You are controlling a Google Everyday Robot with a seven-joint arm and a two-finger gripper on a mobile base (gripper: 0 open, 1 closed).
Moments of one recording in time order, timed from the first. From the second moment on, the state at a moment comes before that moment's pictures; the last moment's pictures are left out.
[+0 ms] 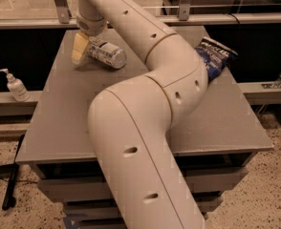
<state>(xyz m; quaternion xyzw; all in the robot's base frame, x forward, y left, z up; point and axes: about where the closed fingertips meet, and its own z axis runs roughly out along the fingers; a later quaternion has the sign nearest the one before) 0.794 0.168 0.848 -0.53 0.82 0.03 0.20</state>
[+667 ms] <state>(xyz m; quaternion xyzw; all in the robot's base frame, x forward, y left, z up) 0.793 0.163 0.828 -0.55 0.82 0.00 0.15</state>
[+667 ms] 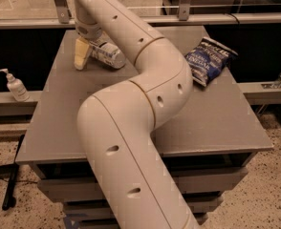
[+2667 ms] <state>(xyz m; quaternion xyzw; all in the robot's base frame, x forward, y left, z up) 0.780 0.108 0.954 -0.48 0.83 0.06 0.29</state>
